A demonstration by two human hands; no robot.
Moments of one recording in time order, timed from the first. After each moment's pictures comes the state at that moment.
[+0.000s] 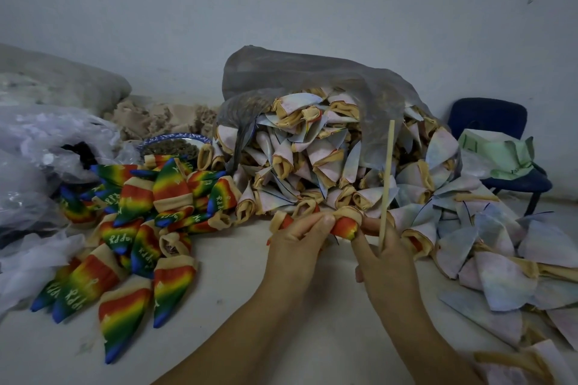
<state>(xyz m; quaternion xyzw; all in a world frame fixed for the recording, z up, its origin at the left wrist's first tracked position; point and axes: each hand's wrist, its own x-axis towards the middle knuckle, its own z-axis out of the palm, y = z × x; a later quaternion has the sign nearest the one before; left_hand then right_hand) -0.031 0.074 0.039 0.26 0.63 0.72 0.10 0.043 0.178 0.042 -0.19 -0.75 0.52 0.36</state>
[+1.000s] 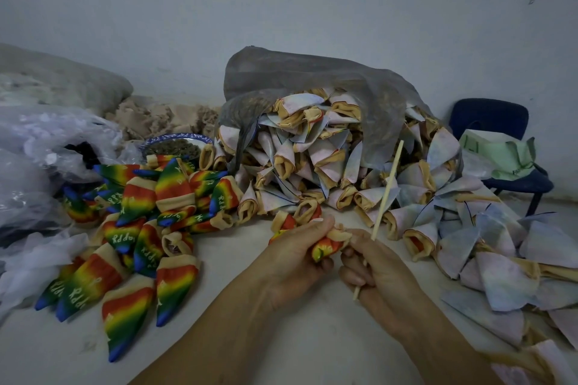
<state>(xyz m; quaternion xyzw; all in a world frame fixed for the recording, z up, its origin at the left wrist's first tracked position) -0.045 0.066 0.048 0.14 0.43 0.77 0.45 0.040 0.191 0.028 -0.07 -0.50 0.86 0.13</state>
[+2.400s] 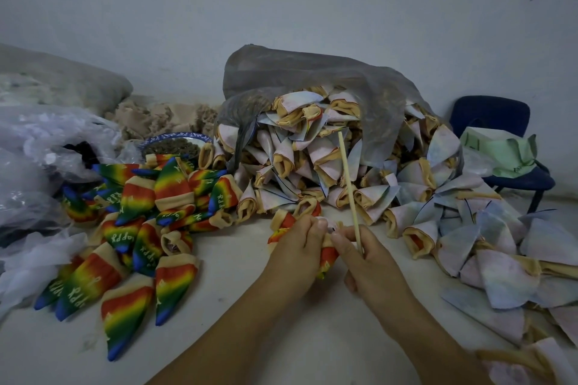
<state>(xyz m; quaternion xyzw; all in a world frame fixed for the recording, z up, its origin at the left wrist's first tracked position) -0.042 0.071 0.033 0.30 0.77 0.56 0.08 0.044 0.176 0.038 -0.15 -0.77 0.59 0.19</state>
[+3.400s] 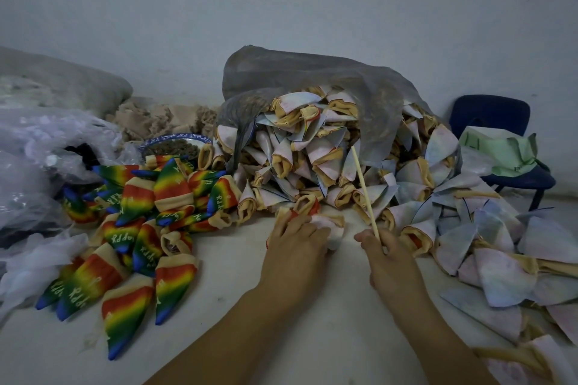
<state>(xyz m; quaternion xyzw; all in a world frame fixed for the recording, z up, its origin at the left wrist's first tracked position) -0.057 0.076 0.009 0.48 0.84 0.19 -0.19 0.044 0.202 0.026 -0.28 -0.79 0.49 0.26</state>
